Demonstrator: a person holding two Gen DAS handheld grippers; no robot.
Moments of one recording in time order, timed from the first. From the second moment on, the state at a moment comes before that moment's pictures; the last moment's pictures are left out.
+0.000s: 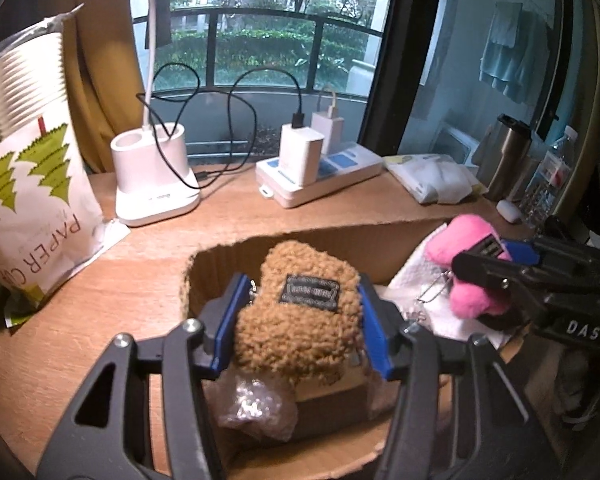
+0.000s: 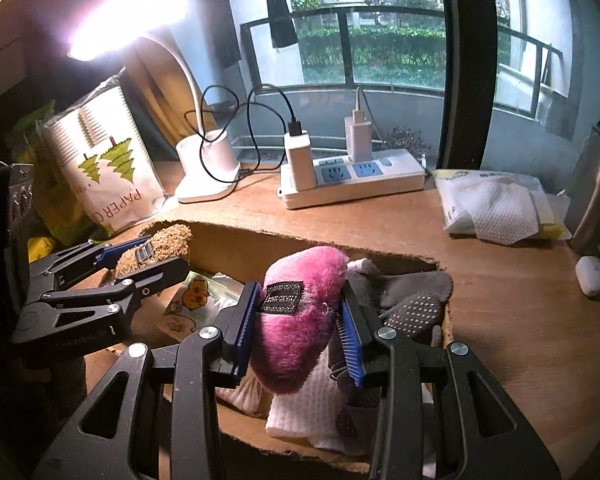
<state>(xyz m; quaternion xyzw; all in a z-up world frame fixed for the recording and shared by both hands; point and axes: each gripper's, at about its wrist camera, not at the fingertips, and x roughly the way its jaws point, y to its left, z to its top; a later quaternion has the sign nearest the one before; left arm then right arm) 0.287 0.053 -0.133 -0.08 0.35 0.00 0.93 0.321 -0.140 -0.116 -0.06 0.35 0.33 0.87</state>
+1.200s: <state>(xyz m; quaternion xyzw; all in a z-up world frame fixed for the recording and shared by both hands) 0.275 0.046 -0.118 -0.07 0.35 0.00 0.93 0.319 -0.134 -0.131 -0.08 0.37 0.30 0.88</state>
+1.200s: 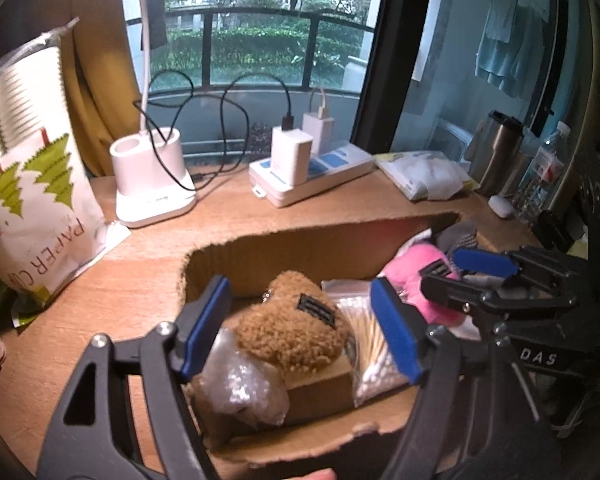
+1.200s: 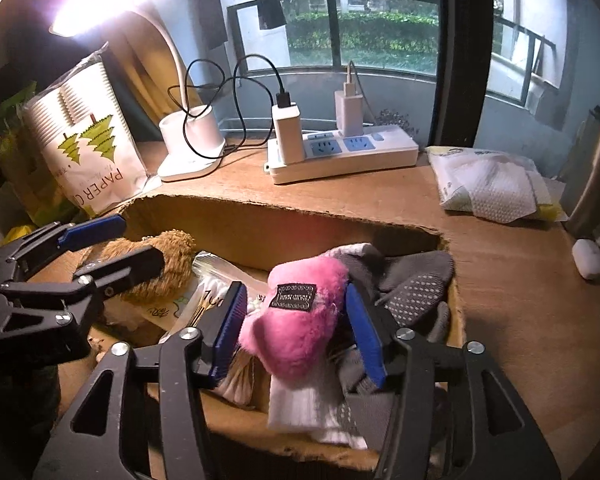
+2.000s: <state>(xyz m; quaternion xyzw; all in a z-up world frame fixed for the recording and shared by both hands) 0.186 0.024 -0.067 -0.06 0.29 -0.02 0.95 0.230 -0.172 -0.090 -0.07 0.32 0.28 0.90</state>
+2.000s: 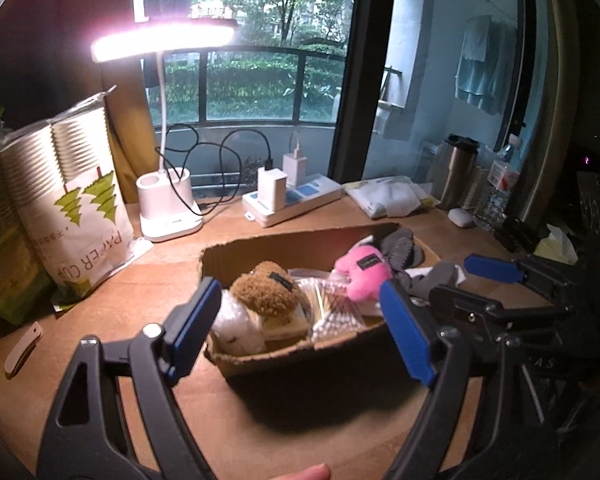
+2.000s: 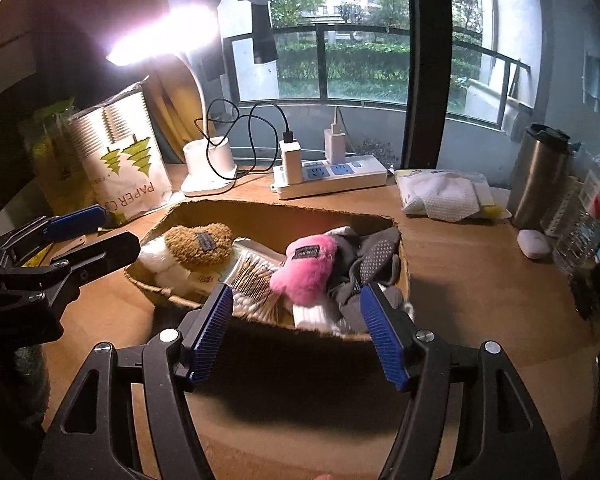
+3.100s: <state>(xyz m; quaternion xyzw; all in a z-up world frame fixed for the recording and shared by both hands) 0.055 -0.006 0.011 -0.02 0.19 -0.02 0.98 0.101 -0.224 -0.014 -0.05 0.20 0.24 0.95</state>
